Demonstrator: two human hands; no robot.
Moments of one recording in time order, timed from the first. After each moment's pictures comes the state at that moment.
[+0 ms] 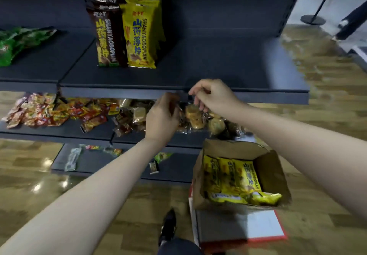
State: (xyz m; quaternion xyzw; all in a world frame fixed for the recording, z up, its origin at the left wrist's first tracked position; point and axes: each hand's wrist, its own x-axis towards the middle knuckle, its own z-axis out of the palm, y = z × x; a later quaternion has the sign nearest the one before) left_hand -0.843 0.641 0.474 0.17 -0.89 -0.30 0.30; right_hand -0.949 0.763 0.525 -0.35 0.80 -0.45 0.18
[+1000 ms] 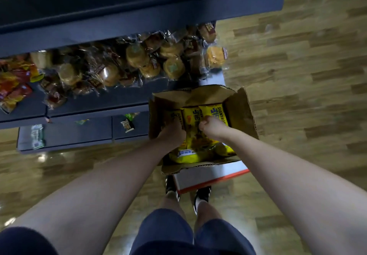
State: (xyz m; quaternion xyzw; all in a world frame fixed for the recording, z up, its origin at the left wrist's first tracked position) left_hand -0.900 0.786 0.270 0.23 -0.88 -0.27 -0.32; right_hand -0.959 0.915 0.265 -0.05 0.85 -0.26 0.45
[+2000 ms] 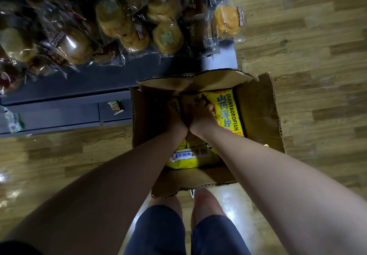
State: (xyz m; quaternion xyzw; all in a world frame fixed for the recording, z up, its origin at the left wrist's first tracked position) left_hand -0.936 0.801 0.142 0.59 -0.43 -0.68 -0.07; right_hand -0.968 0.860 0.168 0.05 0.89 -0.18 0.41
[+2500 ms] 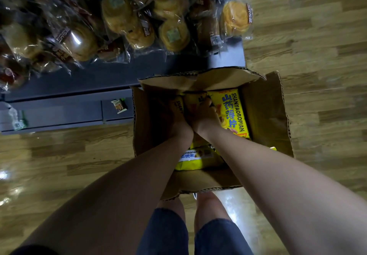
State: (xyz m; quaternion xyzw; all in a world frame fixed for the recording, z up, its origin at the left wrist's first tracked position) left_hand -0.924 0.800 0.152 0.59 -0.65 -0.47 -0.08; right_hand -0.965 0.855 0.157 0.10 0.88 -0.23 0.40
